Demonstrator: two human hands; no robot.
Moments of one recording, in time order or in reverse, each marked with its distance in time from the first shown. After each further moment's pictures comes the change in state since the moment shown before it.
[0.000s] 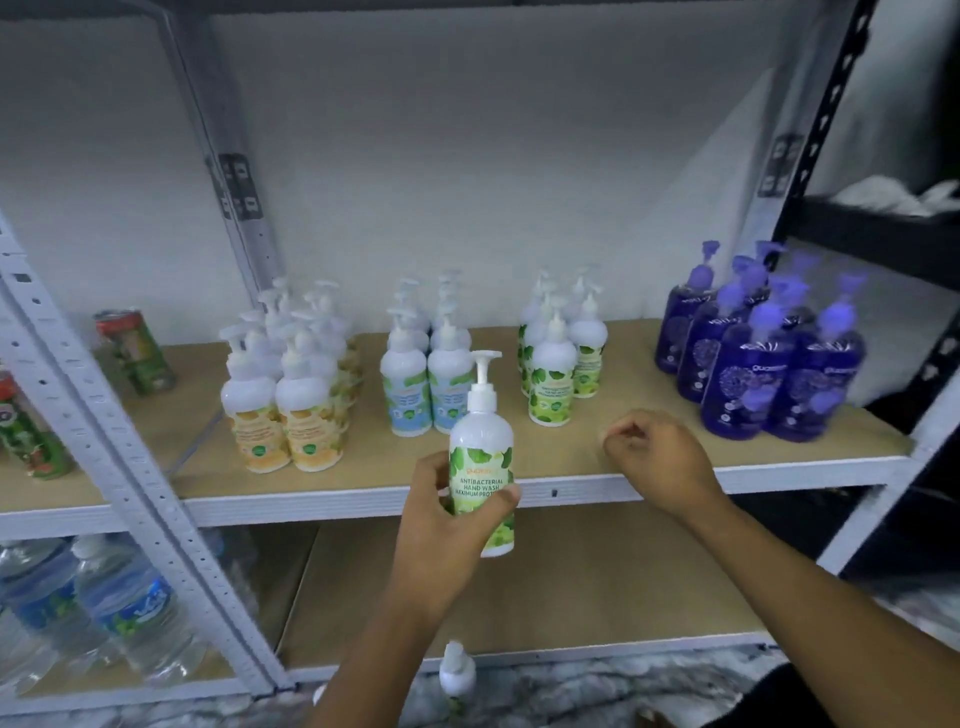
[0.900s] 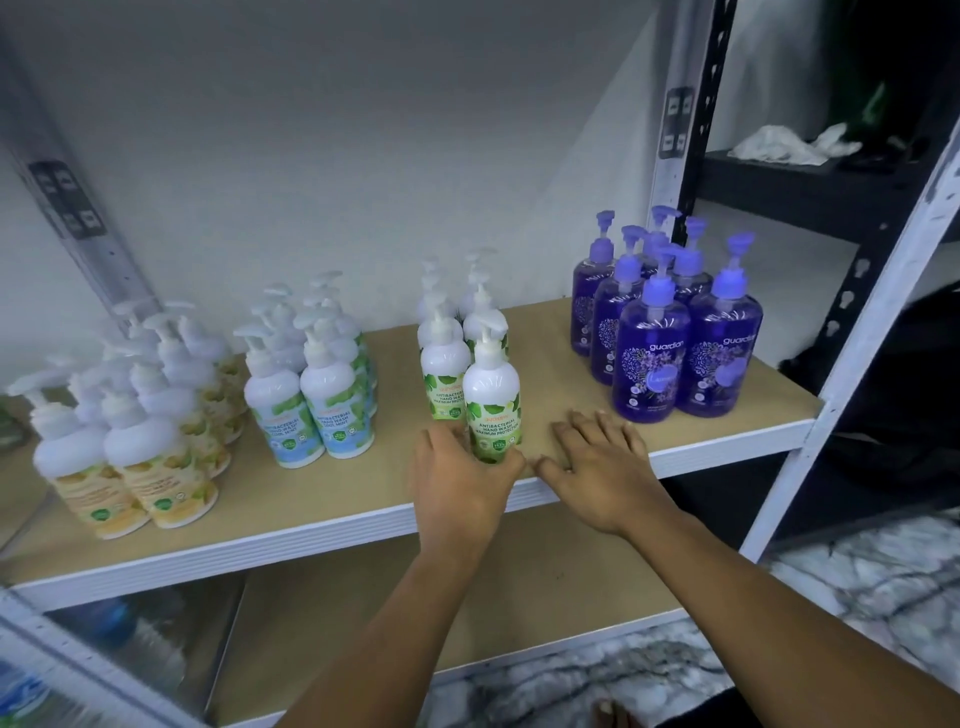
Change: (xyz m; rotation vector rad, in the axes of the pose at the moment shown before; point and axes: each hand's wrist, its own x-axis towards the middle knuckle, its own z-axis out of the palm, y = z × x) left_hand 0.081 -0.034 0.144 0.542 0.150 0.140; right_hand 0.011 0.064 -0.006 -0.370 -0.264 -0.034
